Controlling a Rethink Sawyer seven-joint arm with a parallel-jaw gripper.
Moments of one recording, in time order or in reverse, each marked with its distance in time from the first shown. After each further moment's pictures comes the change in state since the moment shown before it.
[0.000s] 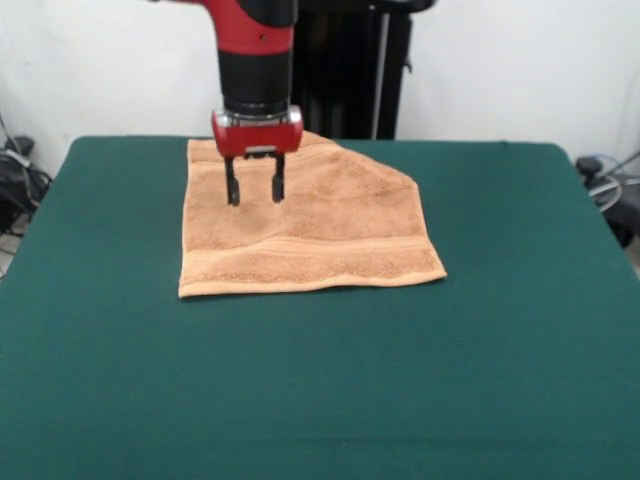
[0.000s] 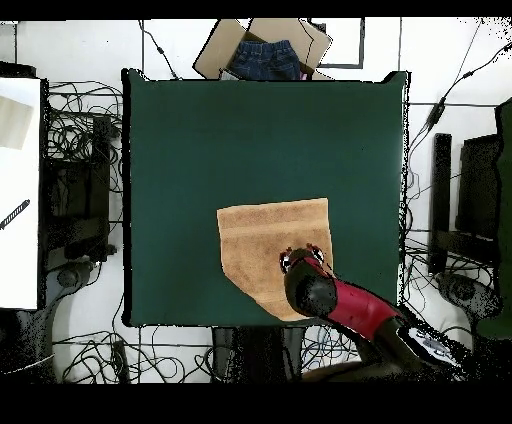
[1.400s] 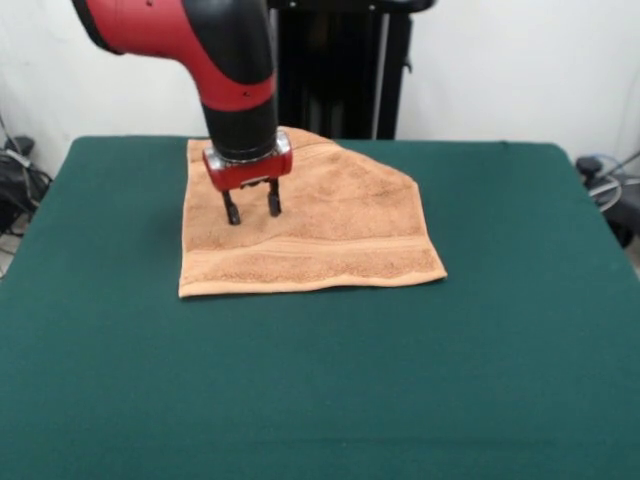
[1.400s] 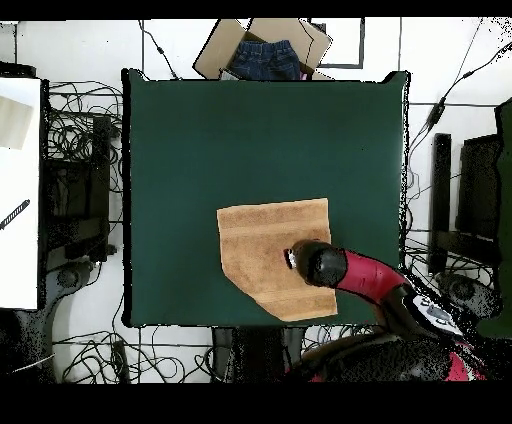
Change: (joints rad) arm 0.004 0.085 0.027 -0.222 -0.104 0.393 0.000
